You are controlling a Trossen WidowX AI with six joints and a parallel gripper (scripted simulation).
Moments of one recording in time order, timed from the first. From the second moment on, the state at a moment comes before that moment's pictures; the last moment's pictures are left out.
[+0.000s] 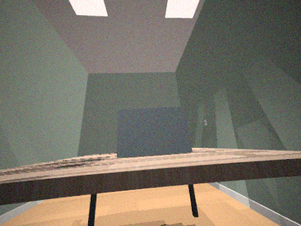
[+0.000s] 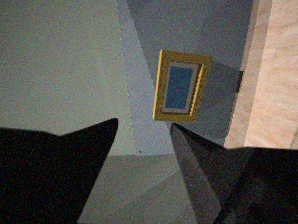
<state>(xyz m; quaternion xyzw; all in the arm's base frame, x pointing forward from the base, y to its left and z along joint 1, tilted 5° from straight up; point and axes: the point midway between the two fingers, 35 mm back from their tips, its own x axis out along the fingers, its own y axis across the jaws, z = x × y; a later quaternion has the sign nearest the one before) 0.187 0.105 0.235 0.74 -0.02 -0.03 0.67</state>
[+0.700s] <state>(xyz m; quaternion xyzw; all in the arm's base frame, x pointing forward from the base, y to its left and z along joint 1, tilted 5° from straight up) 0.258 0.095 0.197 0.74 -0.03 -0.03 0.68</state>
